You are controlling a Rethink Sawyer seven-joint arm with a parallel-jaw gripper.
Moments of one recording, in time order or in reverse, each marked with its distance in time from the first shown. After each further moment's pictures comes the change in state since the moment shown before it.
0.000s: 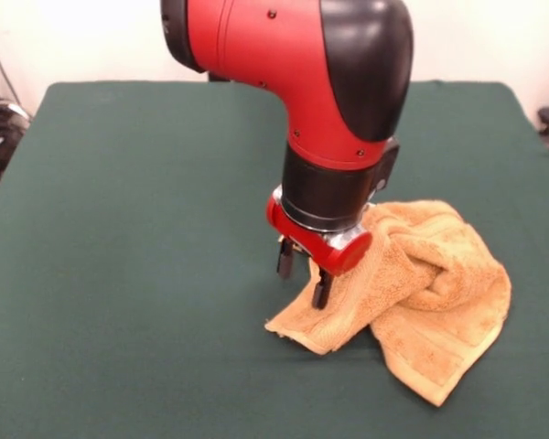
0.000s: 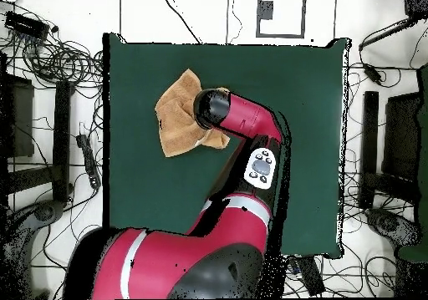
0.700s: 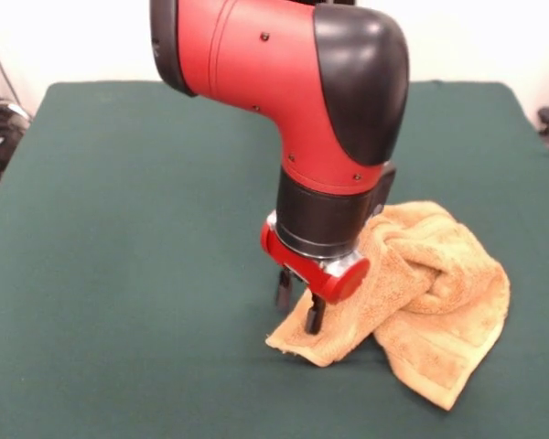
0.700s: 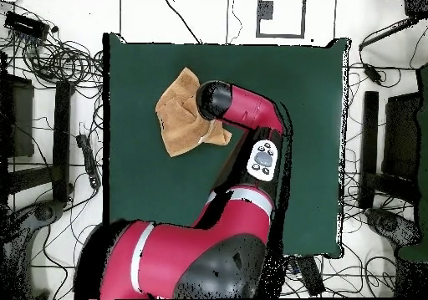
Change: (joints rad) arm -0.014 0.055 0.000 -0.110 0.000 -0.003 0.000
